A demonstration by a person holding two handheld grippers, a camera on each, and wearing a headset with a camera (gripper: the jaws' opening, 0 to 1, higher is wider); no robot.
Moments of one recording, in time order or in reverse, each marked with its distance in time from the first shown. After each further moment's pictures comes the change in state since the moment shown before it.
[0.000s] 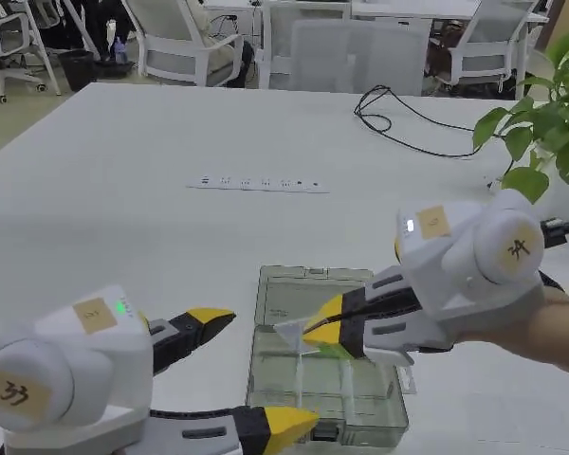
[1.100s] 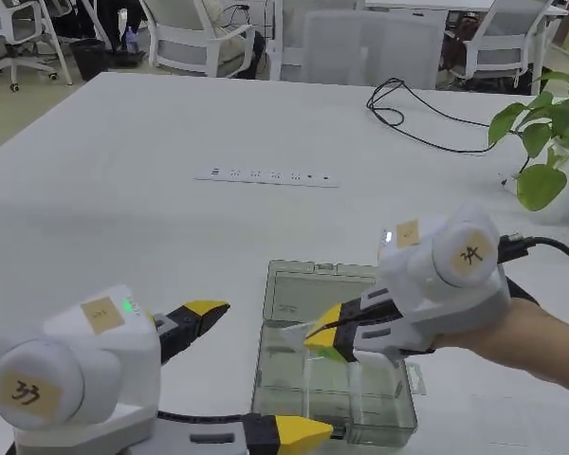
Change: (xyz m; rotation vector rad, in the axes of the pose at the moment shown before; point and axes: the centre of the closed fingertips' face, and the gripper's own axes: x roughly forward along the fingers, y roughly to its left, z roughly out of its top) left arm 0.002 0.006 -0.004 -0.030 -0.010 0.033; right arm 0.029 -0.009 -0.030 0.107 0.065 0.003
